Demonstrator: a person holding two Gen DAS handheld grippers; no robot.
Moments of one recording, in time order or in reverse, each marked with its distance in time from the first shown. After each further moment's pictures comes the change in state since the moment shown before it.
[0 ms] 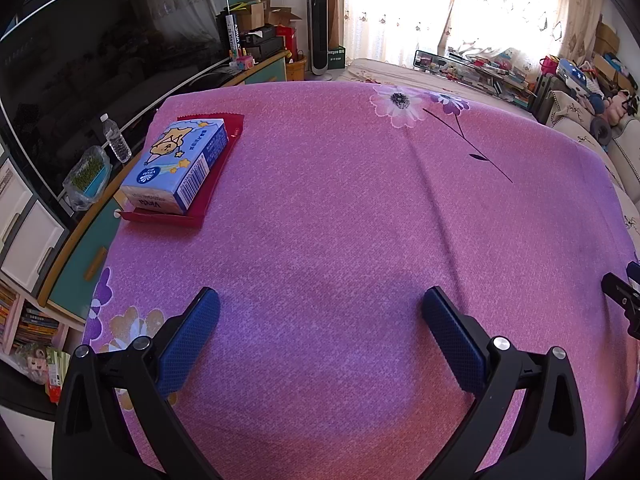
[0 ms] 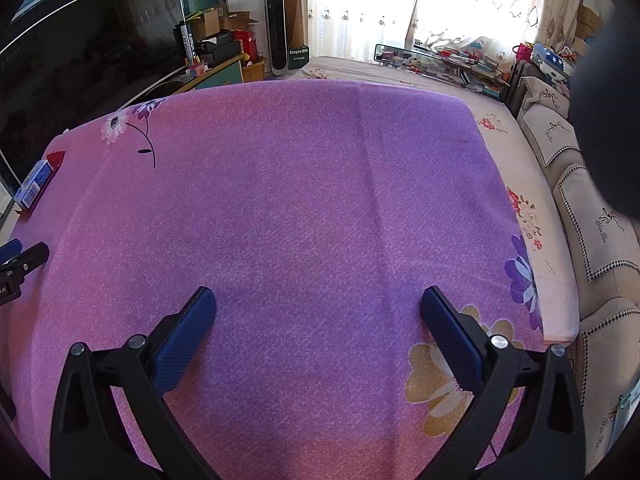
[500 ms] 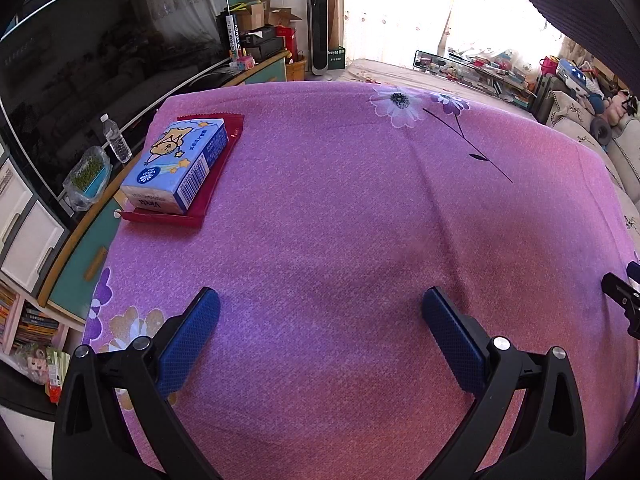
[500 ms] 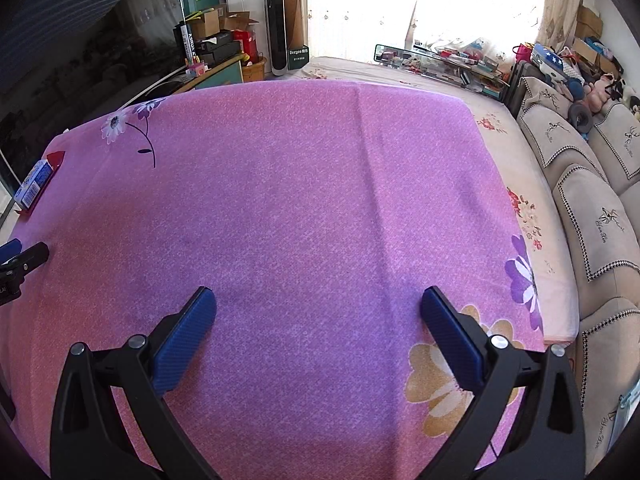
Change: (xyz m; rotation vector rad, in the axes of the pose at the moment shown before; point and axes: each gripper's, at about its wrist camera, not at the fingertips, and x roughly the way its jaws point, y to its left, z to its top) left arm -0.001 -0.001 0.000 0.000 -0.001 0.000; right arm 0.001 0.001 0.000 0.000 0.000 0.000
